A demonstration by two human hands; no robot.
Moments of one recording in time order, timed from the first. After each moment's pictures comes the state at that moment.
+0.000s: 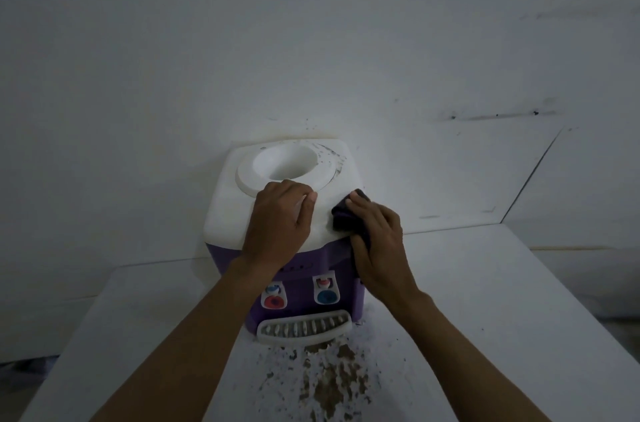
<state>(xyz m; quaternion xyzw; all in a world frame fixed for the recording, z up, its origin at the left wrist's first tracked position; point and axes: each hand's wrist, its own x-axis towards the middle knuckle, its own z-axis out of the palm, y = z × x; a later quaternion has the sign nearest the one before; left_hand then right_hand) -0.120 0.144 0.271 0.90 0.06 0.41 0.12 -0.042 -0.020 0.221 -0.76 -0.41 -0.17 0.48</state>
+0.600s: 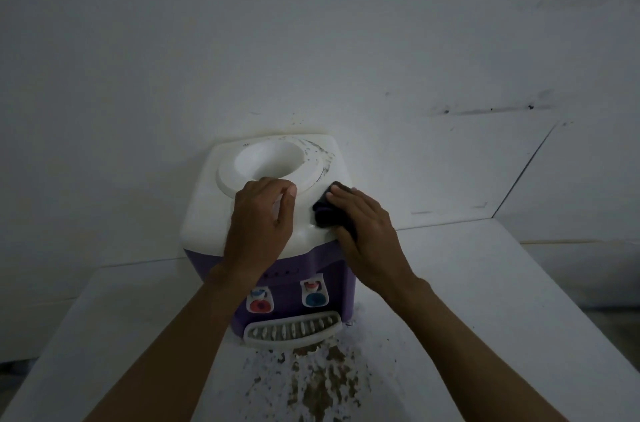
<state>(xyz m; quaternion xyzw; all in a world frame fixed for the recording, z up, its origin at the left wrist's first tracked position) -0.111 0.144 0.272 0.88 0.08 0.44 0.16 -0.026 -0.021 0.242 -0.76 -0.46 -0.15 0.43</state>
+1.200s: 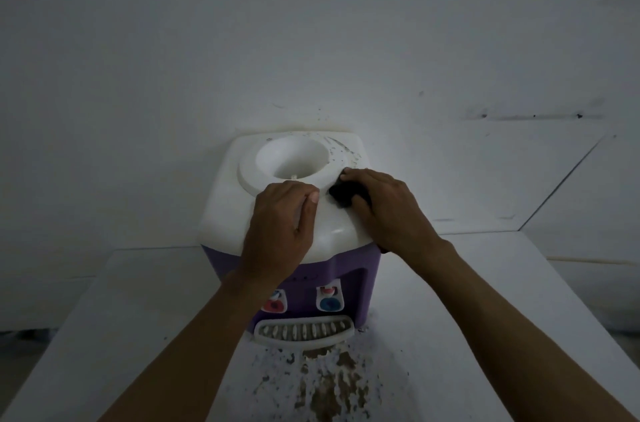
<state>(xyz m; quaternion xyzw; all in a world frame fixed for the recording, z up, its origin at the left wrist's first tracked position) -0.112 0.145 0.268 0.88 0.06 0.44 0.16 0.014 0.005 0.286 -0.80 -0.49 -0.12 0.32</state>
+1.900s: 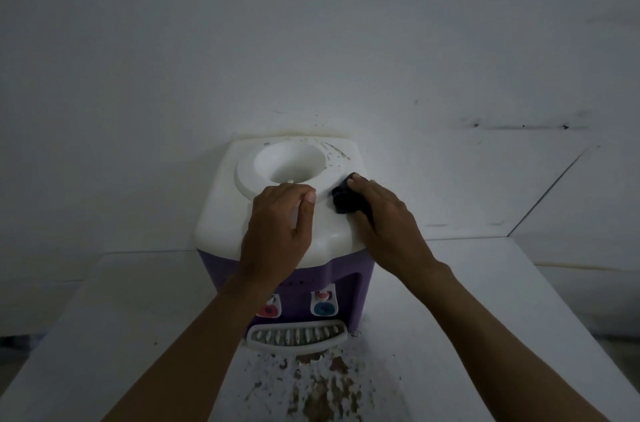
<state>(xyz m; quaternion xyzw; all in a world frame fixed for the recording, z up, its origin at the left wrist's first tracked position) -0.111 0.144 0.271 0.86 0.08 0.46 0.20 0.001 -0.002 0.271 -0.81 -0.46 -0.10 0.36</state>
